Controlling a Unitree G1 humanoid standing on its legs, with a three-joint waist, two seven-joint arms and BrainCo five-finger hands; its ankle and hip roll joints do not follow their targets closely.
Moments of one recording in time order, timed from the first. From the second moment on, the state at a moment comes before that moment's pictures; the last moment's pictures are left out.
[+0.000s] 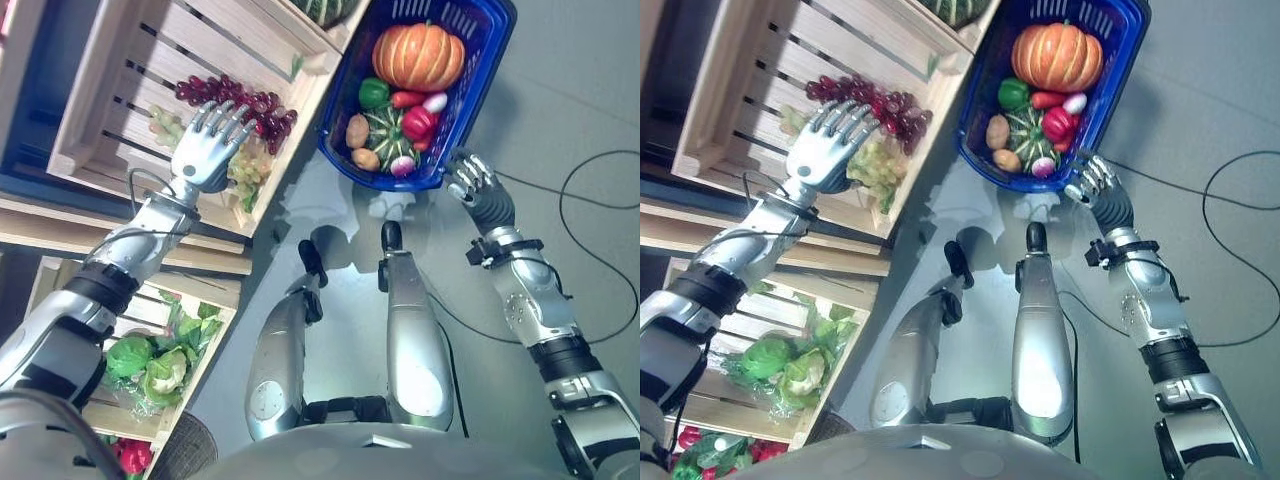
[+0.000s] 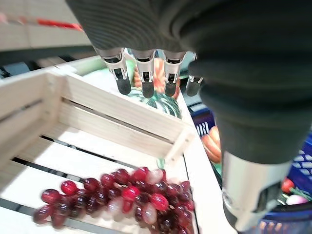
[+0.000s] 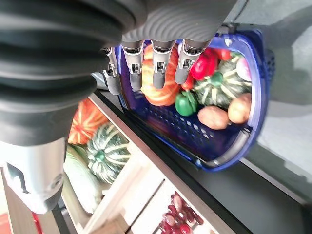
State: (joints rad) left arm -0.70 0.85 -0.66 0.47 0.90 -0.03 0.55; right arm -0.26 -0.61 0.15 0.20 0.69 -0.22 0.11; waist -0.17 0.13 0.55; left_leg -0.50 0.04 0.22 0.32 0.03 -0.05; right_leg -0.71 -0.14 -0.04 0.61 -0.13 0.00
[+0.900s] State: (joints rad) left arm -0.75 0.76 -0.68 0.66 0.97 0.30 0.30; right arm -0.40 -0.65 0.05 0.03 0.73 -0.24 0.06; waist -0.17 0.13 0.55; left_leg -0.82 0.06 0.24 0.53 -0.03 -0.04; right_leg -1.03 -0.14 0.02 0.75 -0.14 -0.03
